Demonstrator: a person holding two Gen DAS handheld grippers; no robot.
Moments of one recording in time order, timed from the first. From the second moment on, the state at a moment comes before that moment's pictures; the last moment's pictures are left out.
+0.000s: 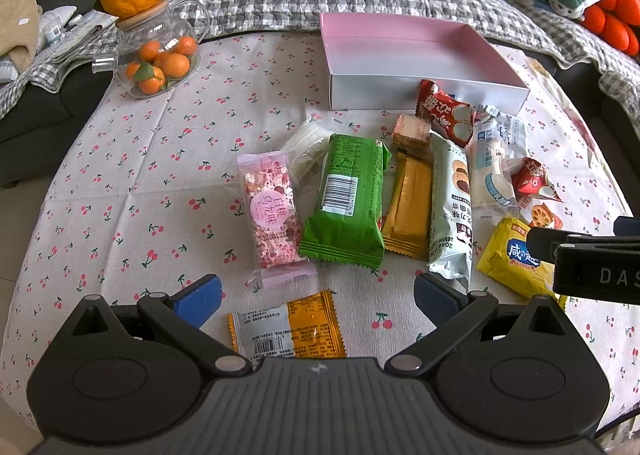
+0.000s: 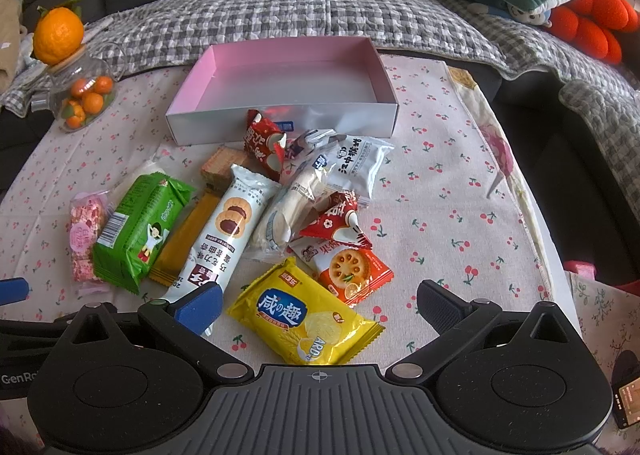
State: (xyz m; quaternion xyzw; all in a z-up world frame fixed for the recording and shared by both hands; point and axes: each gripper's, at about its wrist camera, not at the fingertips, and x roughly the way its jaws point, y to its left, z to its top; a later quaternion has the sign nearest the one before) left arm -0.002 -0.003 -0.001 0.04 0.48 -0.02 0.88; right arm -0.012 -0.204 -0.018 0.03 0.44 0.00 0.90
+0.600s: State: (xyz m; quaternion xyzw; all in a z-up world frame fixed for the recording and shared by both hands) left arm 0.000 0.002 -0.001 0.04 0.48 -0.03 0.88; right arm -0.011 -0.209 -0.019 0.03 0.45 0.00 0.89
